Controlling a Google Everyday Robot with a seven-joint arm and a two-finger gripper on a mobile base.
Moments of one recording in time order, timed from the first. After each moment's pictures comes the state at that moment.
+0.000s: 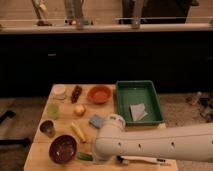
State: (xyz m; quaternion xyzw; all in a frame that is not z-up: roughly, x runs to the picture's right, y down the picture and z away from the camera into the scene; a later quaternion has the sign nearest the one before) arm -0.046 0.306 0.645 -0.34 -0.13 0.03 0.93
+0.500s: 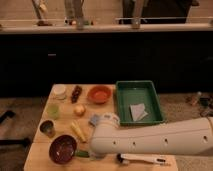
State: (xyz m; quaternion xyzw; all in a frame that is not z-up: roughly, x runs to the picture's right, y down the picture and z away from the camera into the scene) arm -0.068 0.291 0.655 -0.32 -0.13 0.02 0.94
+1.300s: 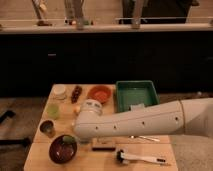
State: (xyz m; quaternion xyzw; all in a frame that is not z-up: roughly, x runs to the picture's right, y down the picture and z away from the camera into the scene) arm -0.123 0.234 0.679 -0.28 -0.14 0.00 0.95
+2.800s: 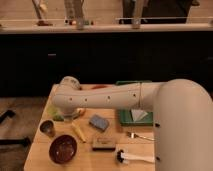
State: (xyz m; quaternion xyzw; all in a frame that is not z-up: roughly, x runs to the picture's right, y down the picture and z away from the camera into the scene) arm -0.195 0.150 0.753 -0.28 -0.11 -0.02 0.95
